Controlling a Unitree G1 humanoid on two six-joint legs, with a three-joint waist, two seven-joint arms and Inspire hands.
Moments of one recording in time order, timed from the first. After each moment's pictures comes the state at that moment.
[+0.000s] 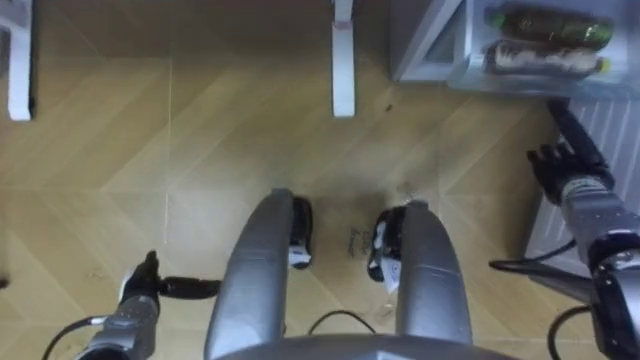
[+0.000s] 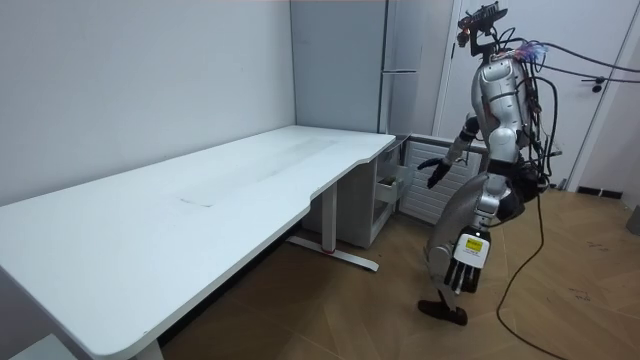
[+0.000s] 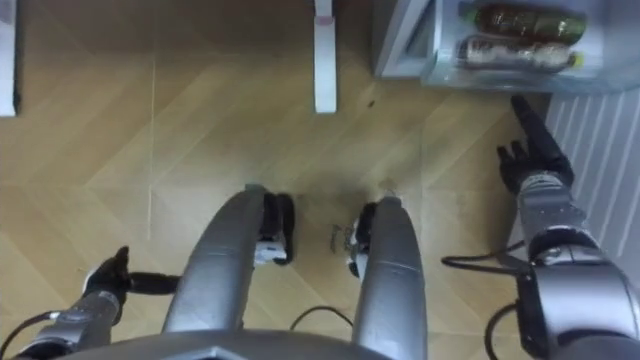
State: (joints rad) left arm -0.01 0.33 -0.32 1.12 -0.35 -0.03 0.18; right arm -0.48 -0.49 0.02 1.20 1.57 -0.04 0.03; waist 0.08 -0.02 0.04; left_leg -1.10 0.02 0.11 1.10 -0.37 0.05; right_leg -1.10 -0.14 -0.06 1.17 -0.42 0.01
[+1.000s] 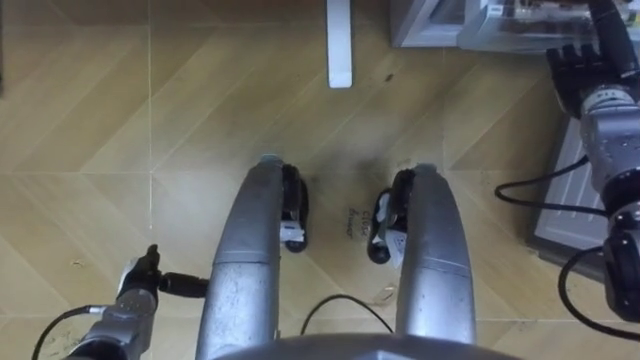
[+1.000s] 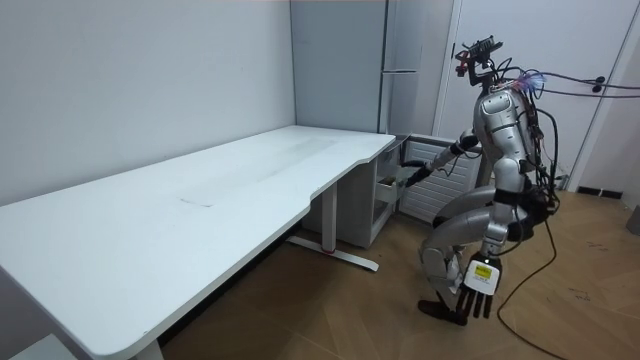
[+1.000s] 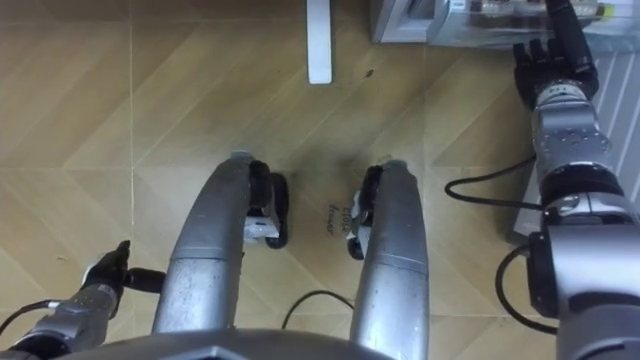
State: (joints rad) left arm 0.02 0.38 -0.33 1.08 -0.36 -0.03 0.14; right arm -0.58 -0.54 0.02 1.05 1.66 -0.05 -0.03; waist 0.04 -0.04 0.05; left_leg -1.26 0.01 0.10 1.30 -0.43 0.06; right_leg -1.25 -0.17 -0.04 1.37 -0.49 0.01
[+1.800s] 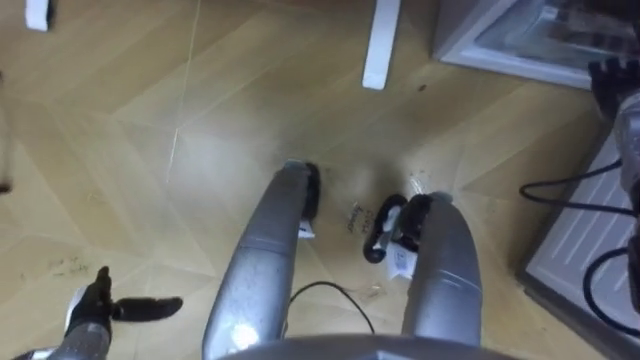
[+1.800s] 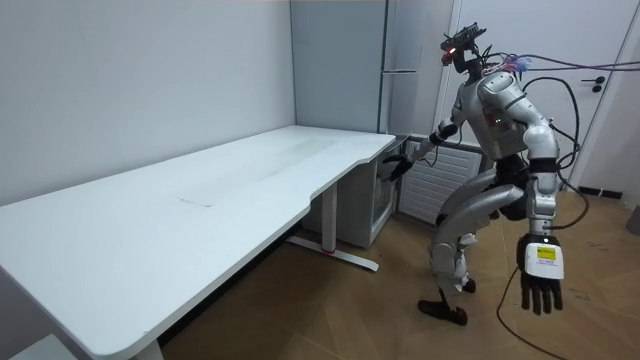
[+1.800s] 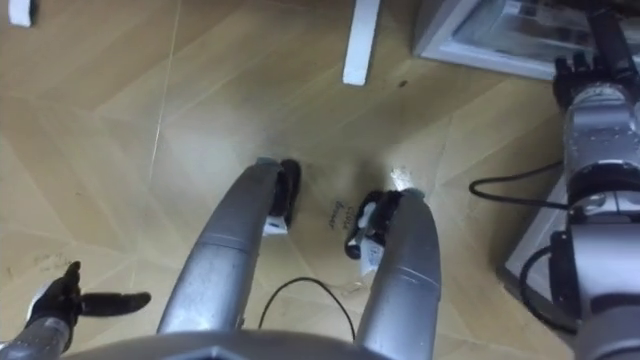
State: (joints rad) left arm 0.20 0.48 -0.18 0.97 -0.36 -0.07 0.14; right arm -0.59 -0.62 0.04 1.07 1.66 -0.12 -0.14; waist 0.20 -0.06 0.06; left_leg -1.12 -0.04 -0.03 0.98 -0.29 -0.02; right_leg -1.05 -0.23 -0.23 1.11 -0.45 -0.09
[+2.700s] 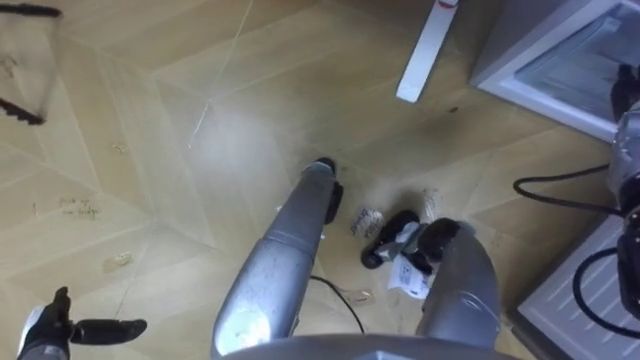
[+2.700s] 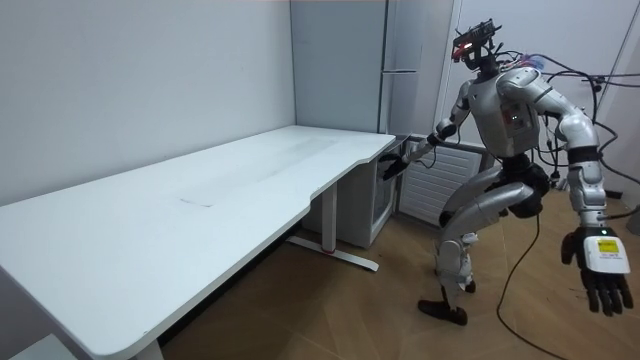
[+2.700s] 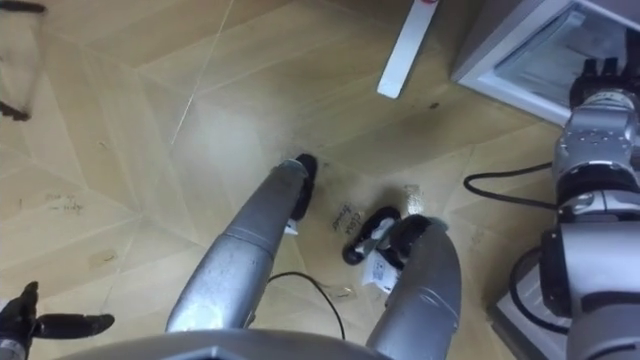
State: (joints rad) left arm 0.27 0.57 -0.18 0.93 -0.35 -0.04 0.14; right arm -0.59 -0.58 0.05 1.10 1.76 -0.29 -0.13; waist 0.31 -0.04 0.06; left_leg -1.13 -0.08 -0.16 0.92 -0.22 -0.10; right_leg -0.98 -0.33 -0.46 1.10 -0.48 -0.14
